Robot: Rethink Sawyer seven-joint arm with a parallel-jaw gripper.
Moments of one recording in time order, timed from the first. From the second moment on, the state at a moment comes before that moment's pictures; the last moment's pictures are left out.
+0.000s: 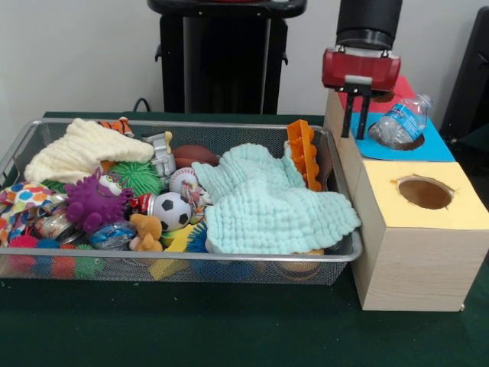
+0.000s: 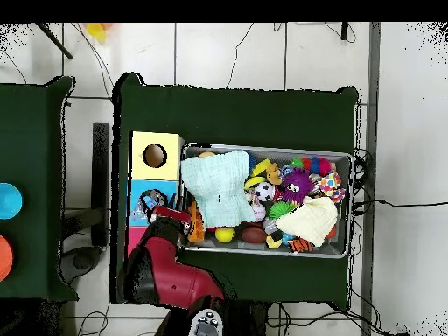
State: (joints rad) arm 0.13 -0.66 -0.10 2.14 0.29 -0.54 1.82
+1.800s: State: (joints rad) arm 0.15 -0.62 -0.11 2.14 0.31 -0.60 1.88
